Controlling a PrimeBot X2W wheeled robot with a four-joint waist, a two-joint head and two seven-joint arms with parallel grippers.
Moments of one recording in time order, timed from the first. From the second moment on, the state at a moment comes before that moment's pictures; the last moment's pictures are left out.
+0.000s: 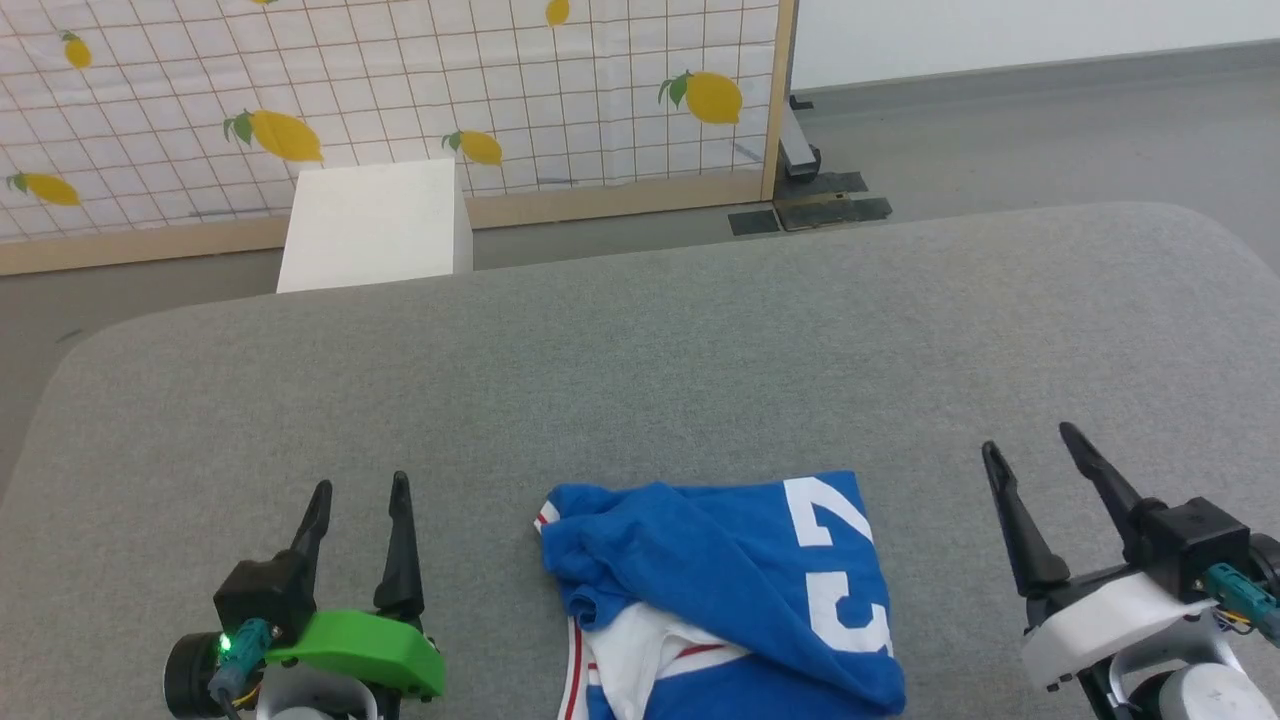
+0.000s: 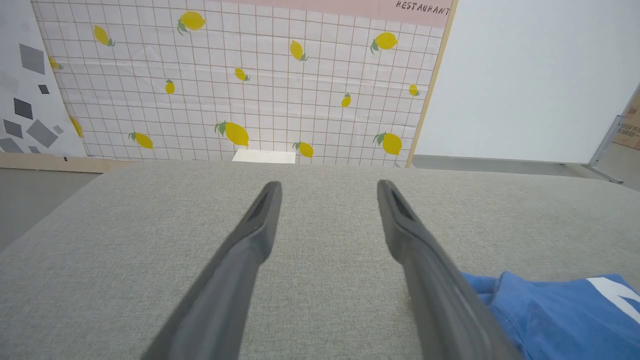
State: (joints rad) left arm -0.03 0.05 0.02 0.20 -0.17 -0.06 -0.26; right arm -0.02 -0.24 0.07 0.09 0.18 0.13 -0.15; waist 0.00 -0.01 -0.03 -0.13
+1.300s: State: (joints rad) left arm -0.03 0.05 0.02 0.21 -0.15 -0.08 -0.26; right arm -0.26 -0.07 -0.31 0.66 1.15 0.13 0.87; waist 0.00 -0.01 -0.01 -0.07
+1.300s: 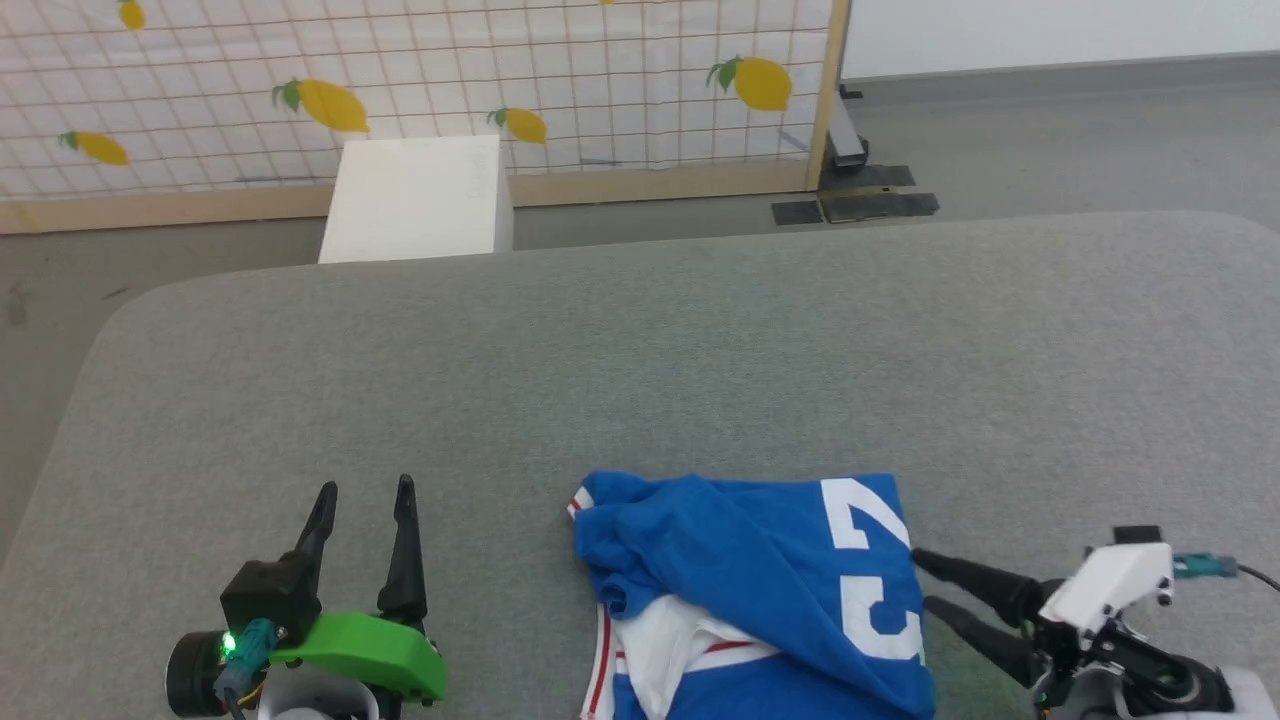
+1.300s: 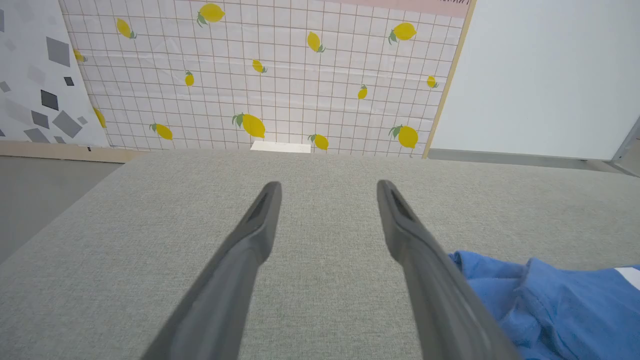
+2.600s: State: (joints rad) left arm -0.11 0.06 0.05 0.10 -0.11 -0.07 -0.26; right arm -0.55 -0.32 0.10 0.42 0.07 0.13 0.59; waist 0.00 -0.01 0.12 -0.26
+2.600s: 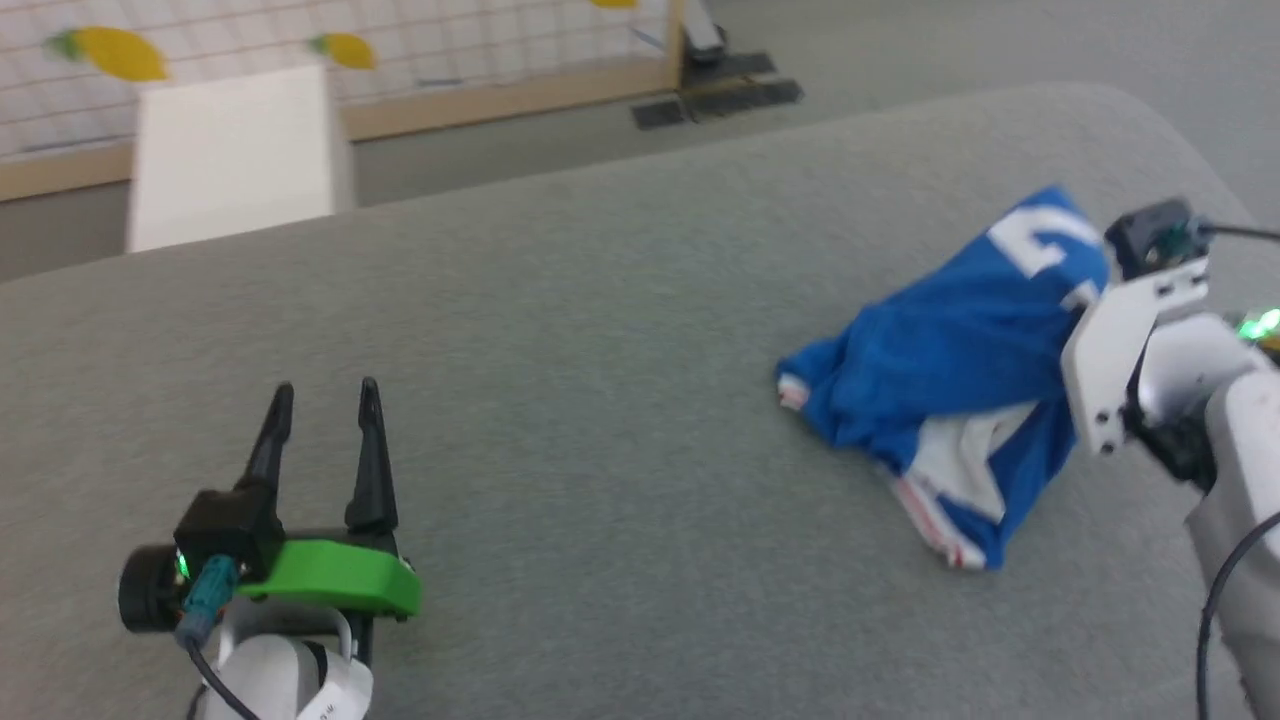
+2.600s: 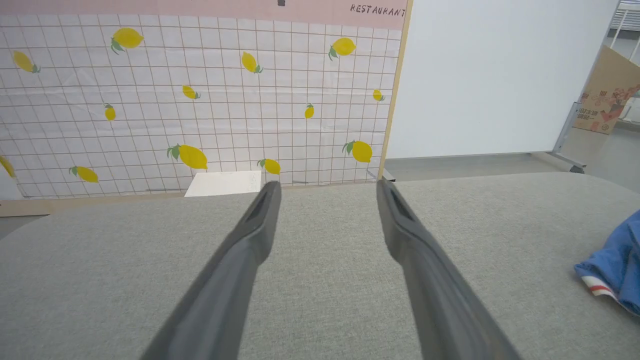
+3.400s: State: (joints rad) left arm -0.24 0.19 0.02 -0.04 -0.03 -0.07 -0.15; right arm -0.85 -0.30 -0.38 0.78 -0.41 0.13 0.16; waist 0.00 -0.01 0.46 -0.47
